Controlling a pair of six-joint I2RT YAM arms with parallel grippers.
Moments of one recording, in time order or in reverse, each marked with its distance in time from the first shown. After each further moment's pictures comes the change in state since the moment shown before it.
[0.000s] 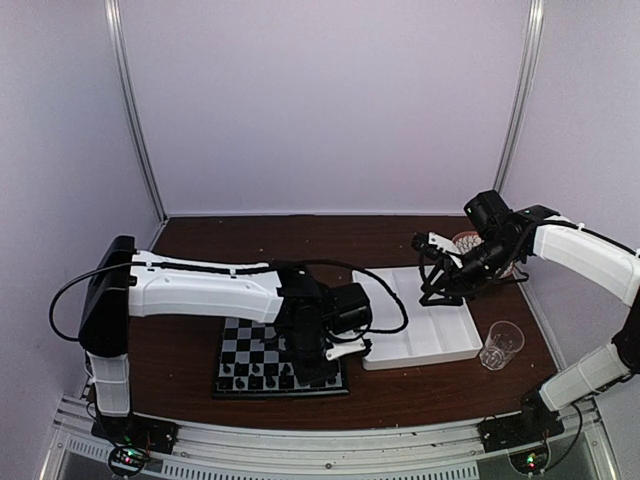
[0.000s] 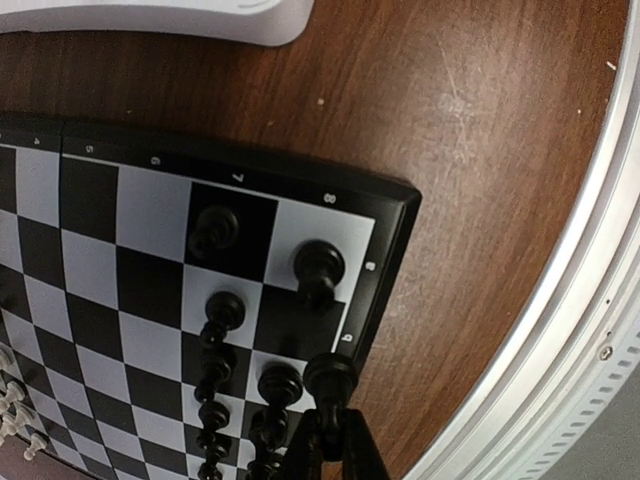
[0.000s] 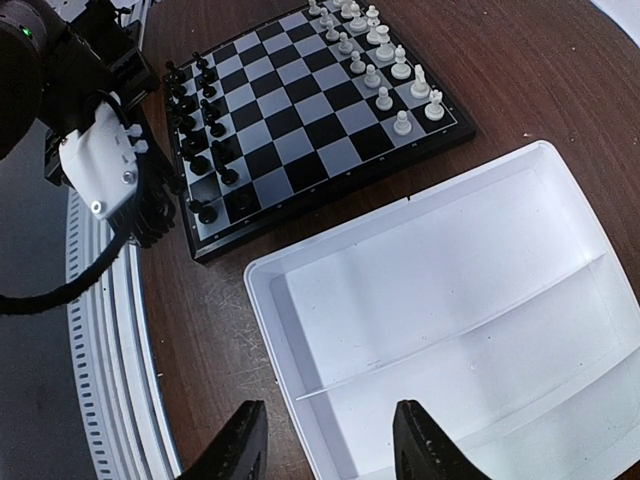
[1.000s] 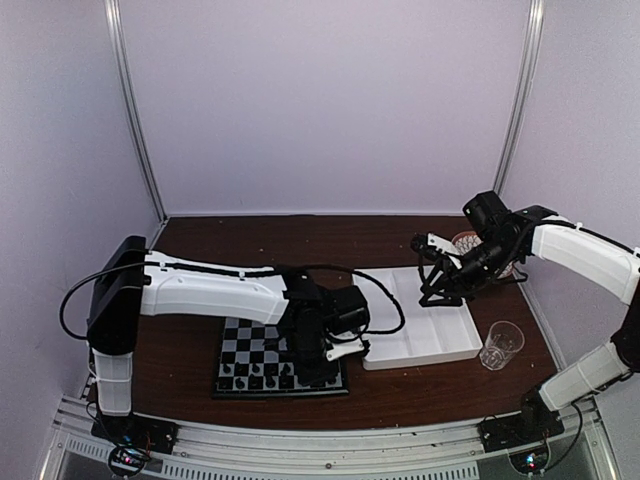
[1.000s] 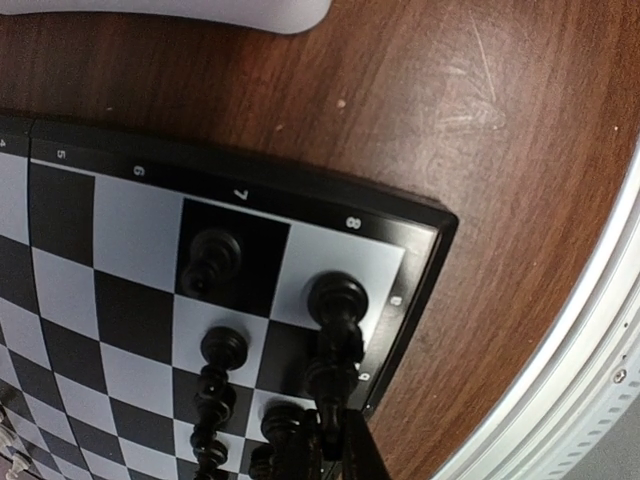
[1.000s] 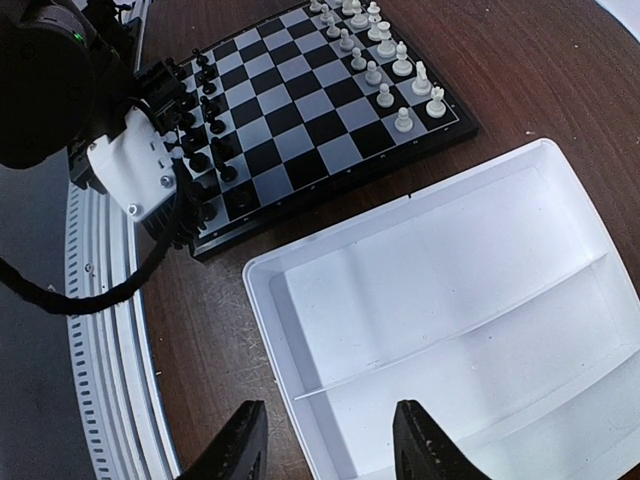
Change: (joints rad) left arm 0.030 0.035 -0.035 0.070 0.043 0.000; right arm 0.000 0.008 0.000 0.000 0.000 -0.008
